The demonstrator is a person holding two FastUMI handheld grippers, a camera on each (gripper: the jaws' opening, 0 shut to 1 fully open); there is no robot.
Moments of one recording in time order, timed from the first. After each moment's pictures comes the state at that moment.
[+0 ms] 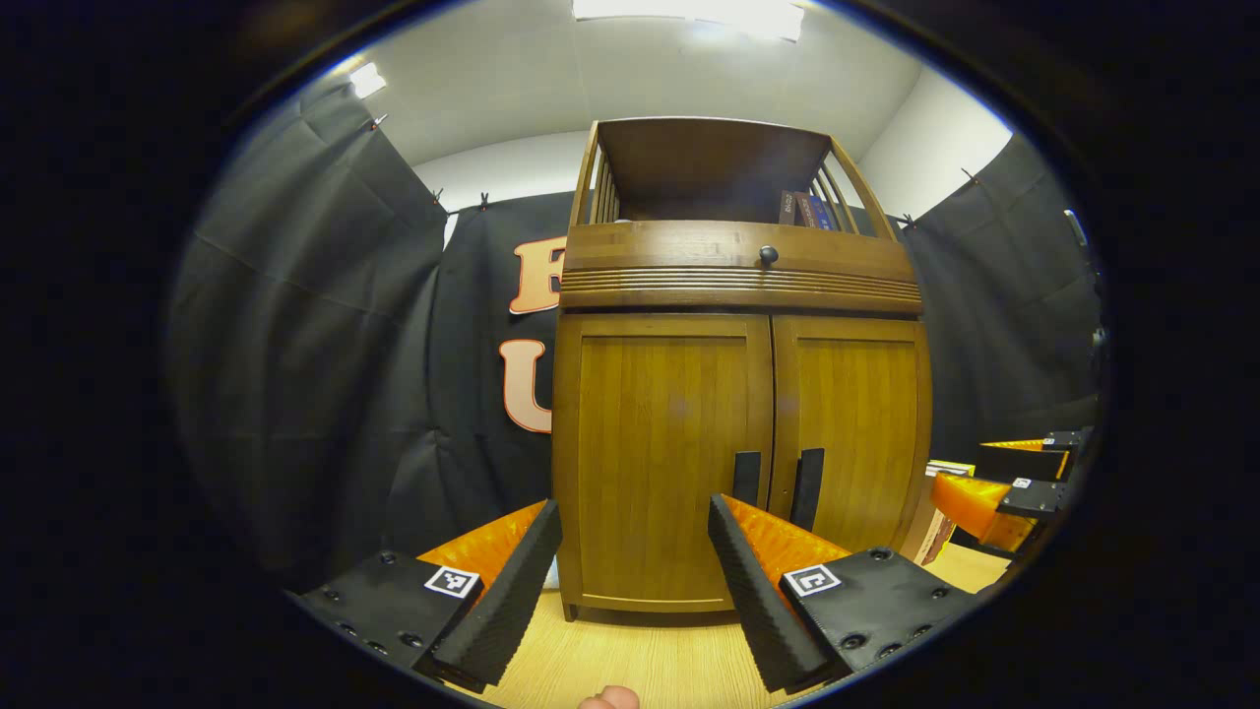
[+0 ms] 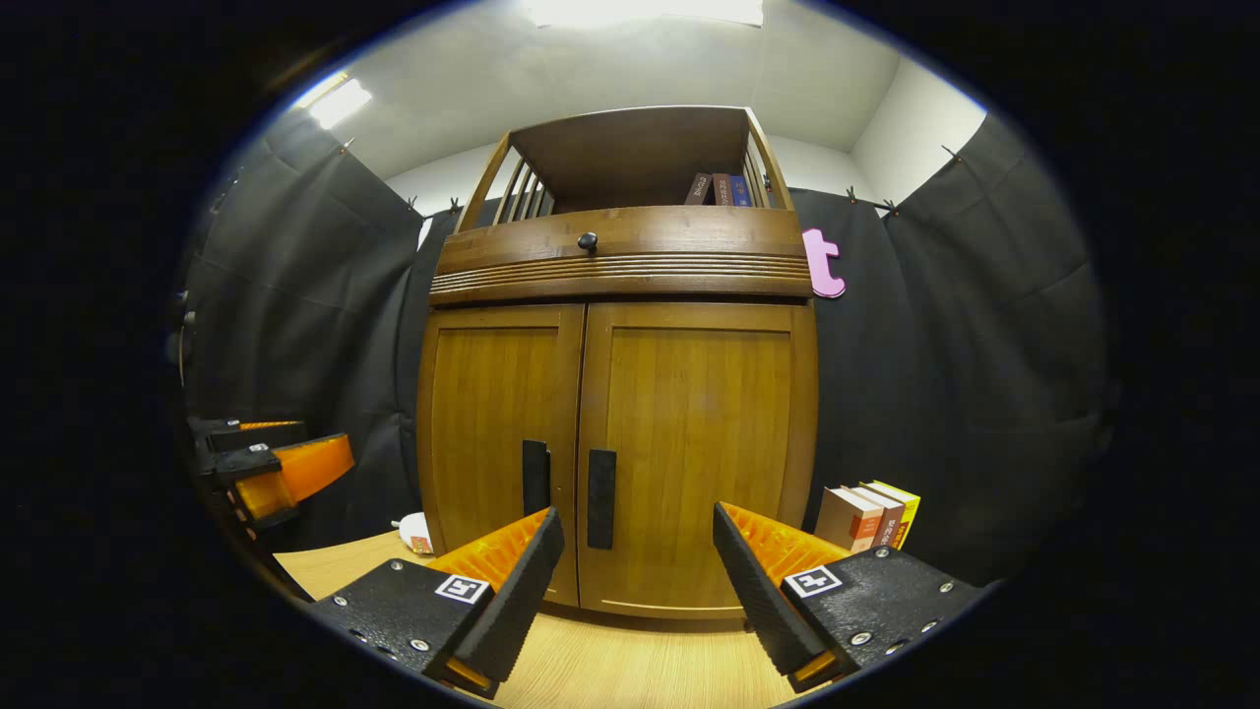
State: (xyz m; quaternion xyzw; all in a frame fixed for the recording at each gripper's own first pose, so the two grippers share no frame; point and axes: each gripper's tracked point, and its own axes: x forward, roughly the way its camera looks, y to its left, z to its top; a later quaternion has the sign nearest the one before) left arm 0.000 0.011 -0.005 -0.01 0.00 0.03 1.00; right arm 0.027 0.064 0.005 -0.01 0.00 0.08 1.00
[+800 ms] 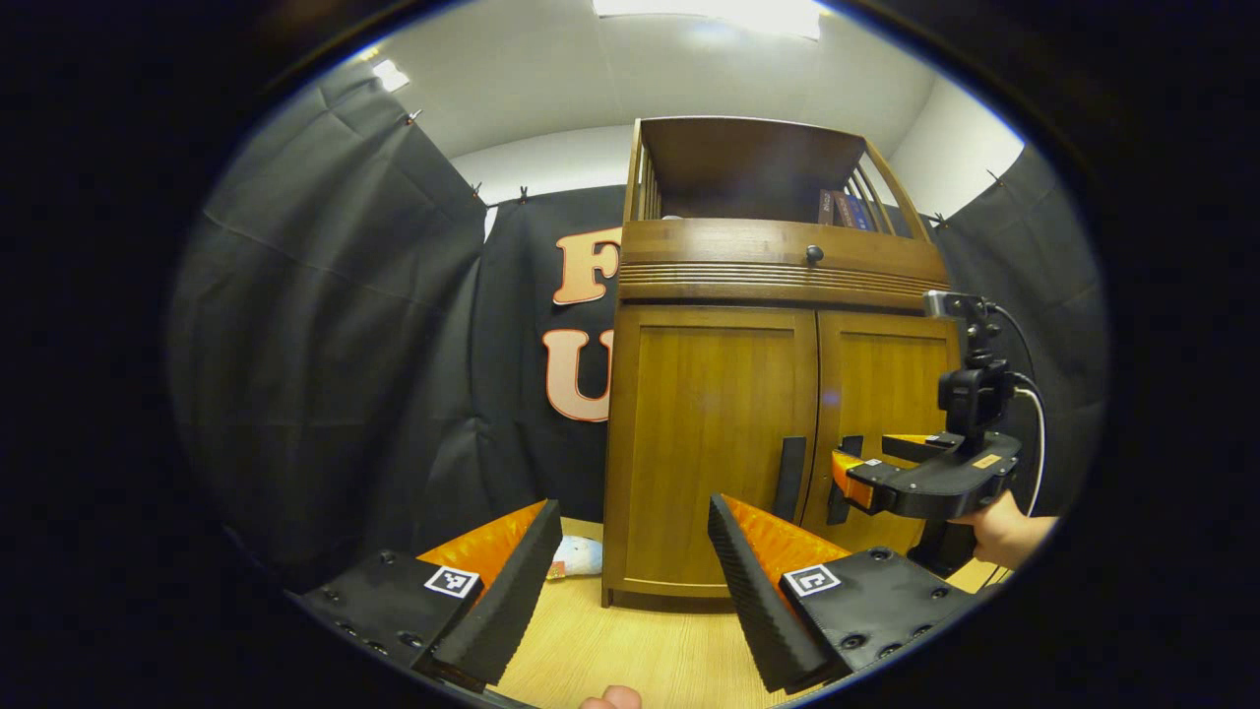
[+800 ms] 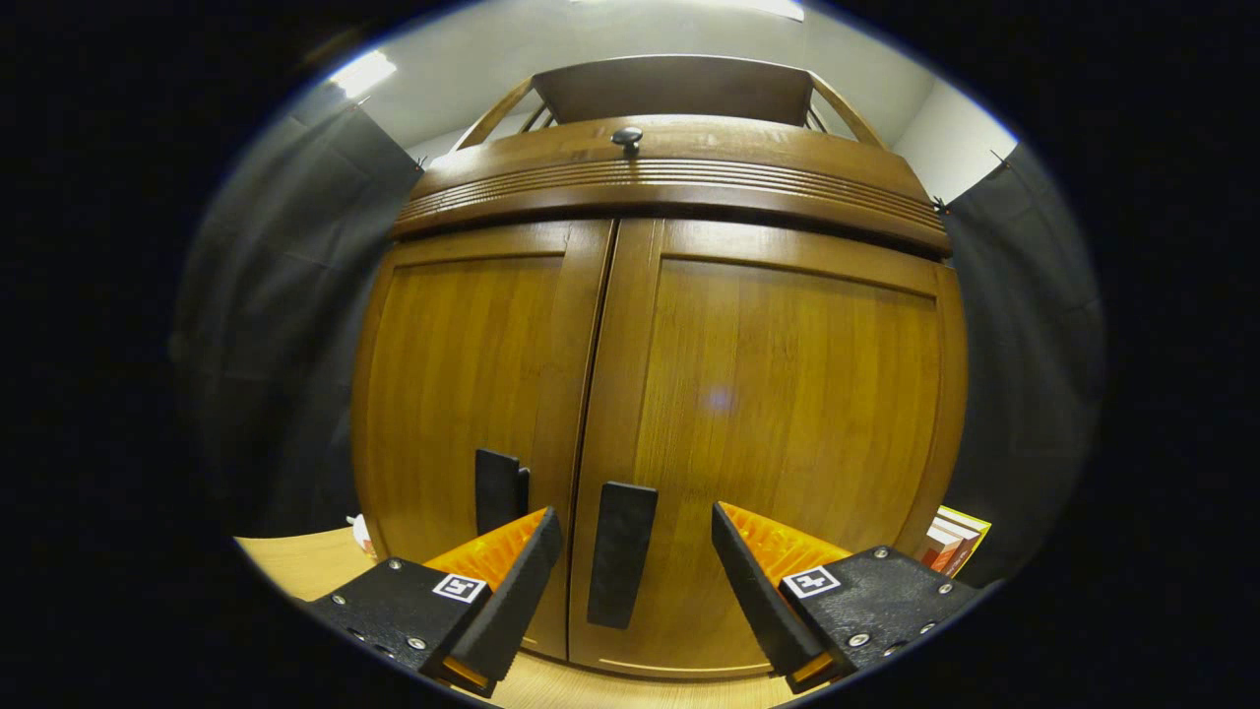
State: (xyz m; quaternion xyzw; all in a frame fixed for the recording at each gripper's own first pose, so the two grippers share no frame) left arm 0.005 0.018 -0.002 -0.02 0.01 0.09 1.00; right arm 0.199 0.123 -0.044 -0.06 0.02 0.07 1.00
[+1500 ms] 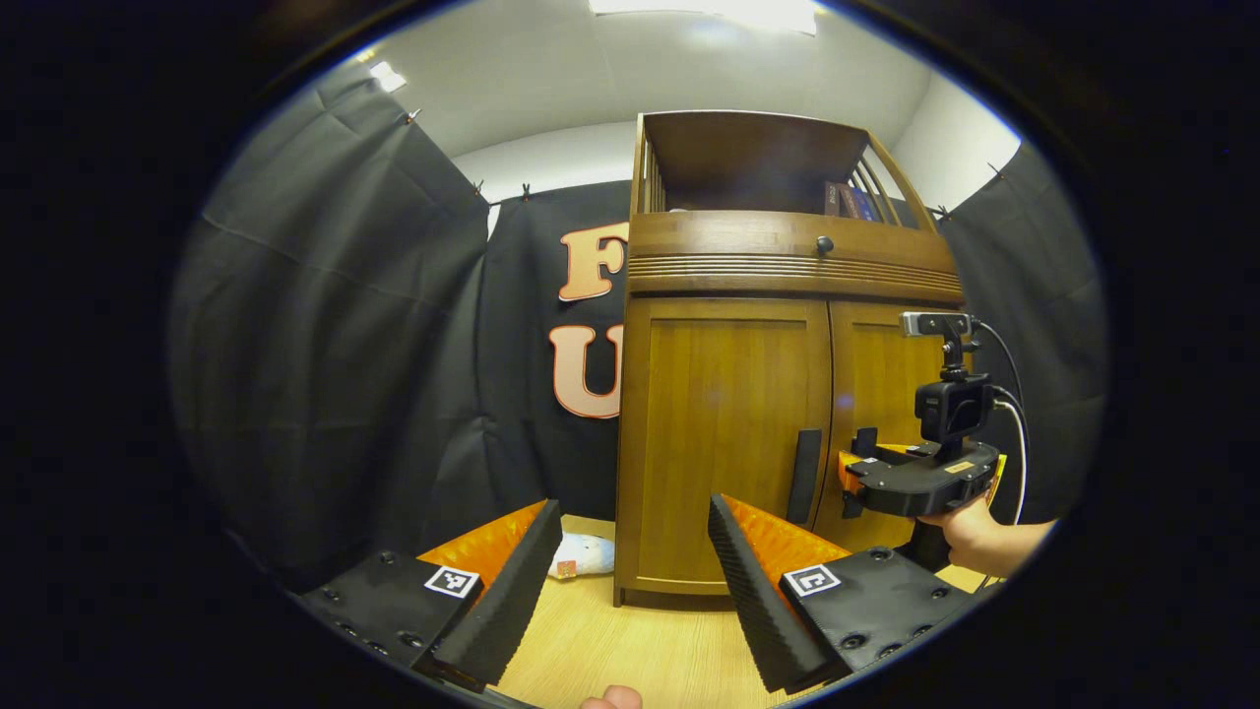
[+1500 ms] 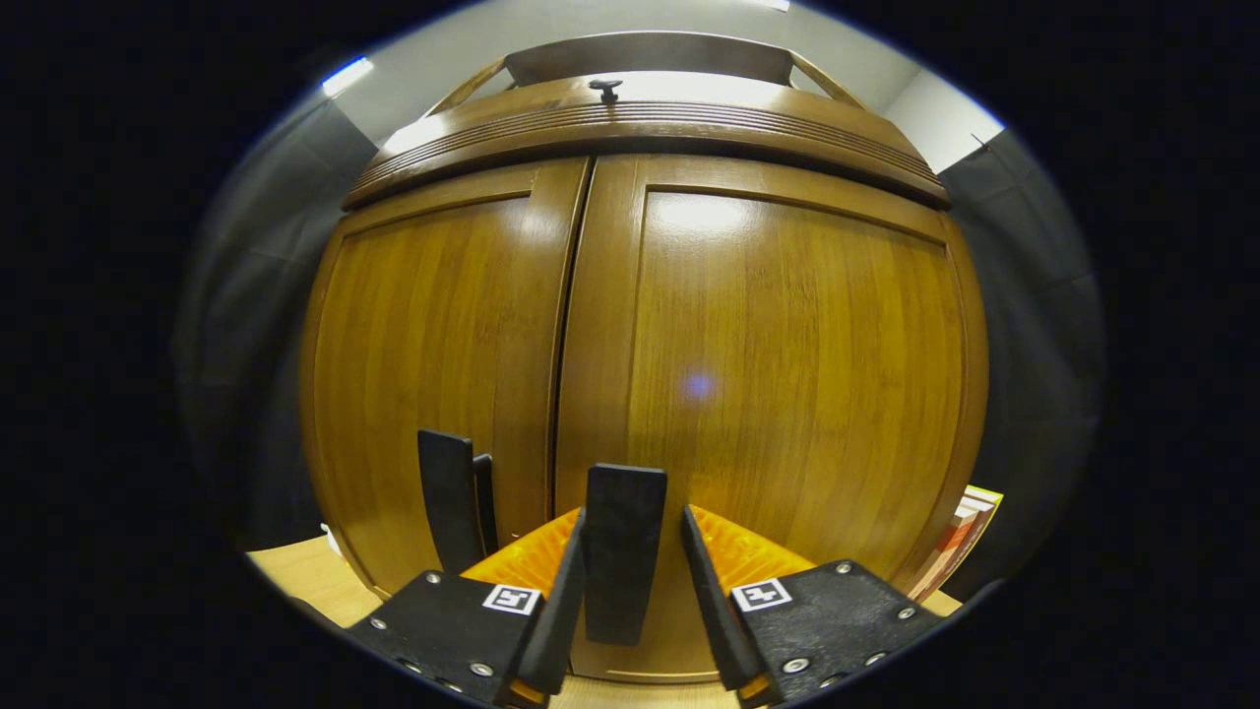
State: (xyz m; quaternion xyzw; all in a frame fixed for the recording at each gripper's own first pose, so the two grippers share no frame) left arm 0.003 0.021 -0.007 -0.02 0.02 0.10 0.99; right arm 0.227 0.131 -0.076 -0.03 0.04 0.05 1.00
